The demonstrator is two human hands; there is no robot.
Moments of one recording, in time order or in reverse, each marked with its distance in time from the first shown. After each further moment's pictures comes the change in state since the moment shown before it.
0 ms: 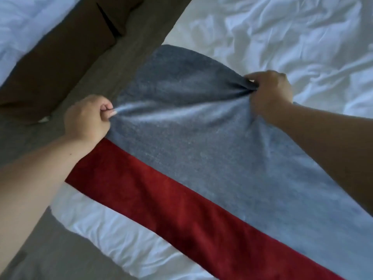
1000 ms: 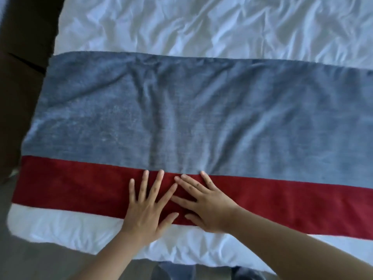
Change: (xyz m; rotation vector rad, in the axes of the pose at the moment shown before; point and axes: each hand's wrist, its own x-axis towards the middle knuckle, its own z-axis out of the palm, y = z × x) left_hand -0.307 0.214 0.083 0.300 -0.486 0.767; right_hand -0.389 0.168 0.083 -0.141 -0.293 -0.672
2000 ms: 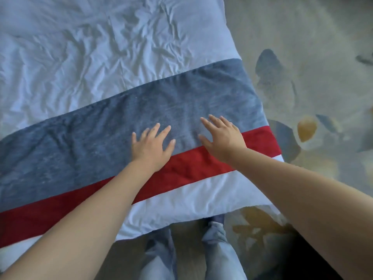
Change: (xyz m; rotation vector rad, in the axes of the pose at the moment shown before) left_hand 0.153 0.353 -0.225 0.099 -0.056 -0.030; right_hand -0.364 0.140 -0.154 0.348 0.304 1.026
